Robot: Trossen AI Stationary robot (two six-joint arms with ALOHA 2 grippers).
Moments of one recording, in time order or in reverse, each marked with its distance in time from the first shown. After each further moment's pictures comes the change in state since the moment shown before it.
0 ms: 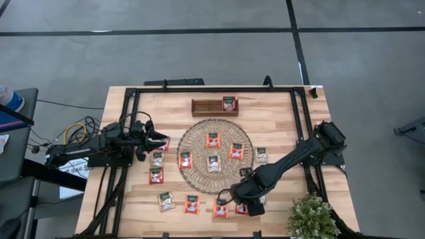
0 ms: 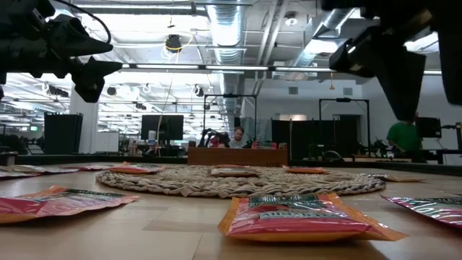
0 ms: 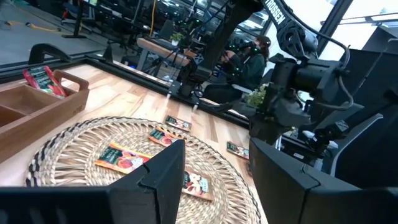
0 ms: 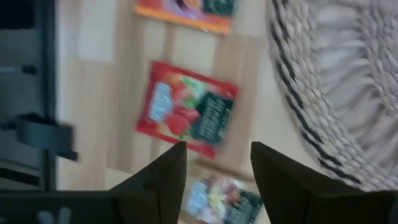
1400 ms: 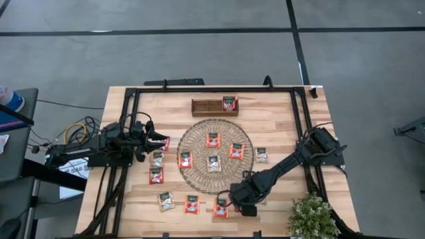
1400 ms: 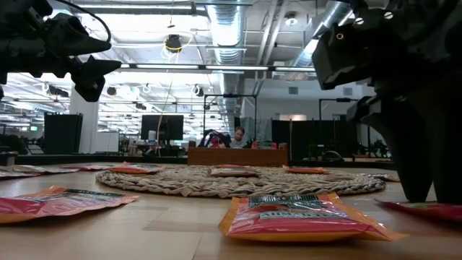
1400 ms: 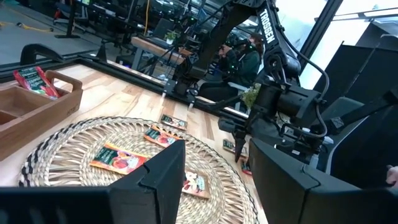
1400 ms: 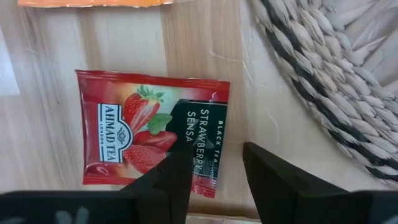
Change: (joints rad) left arm 0.000 0.000 0.000 -0.003 0.026 0.011; right arm -0.002 0.123 -0.114 0.151 0.063 0.231
